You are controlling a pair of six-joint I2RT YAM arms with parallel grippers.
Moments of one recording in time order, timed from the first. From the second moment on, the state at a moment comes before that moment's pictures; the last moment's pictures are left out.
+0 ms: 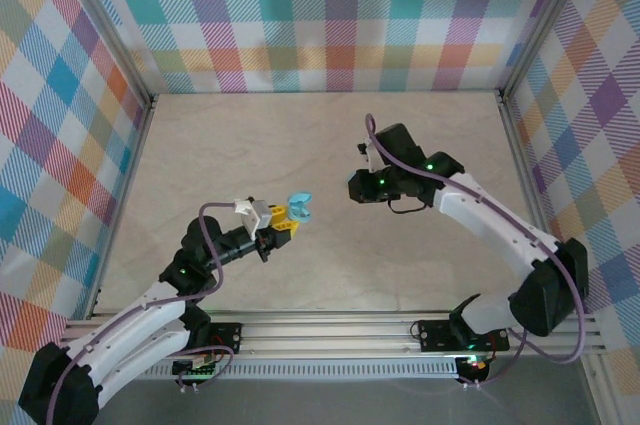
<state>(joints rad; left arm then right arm) -0.60 0.74 0.28 0.39 0.44 -0.02 0.64 1.36 1.25 -0.77 -0.28 0.49</state>
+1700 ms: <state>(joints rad) -0.63 0.75 0.34 0.62 0.37 -0.06 0.84 1.29 1.18 -0.21 -0.52 0.94</state>
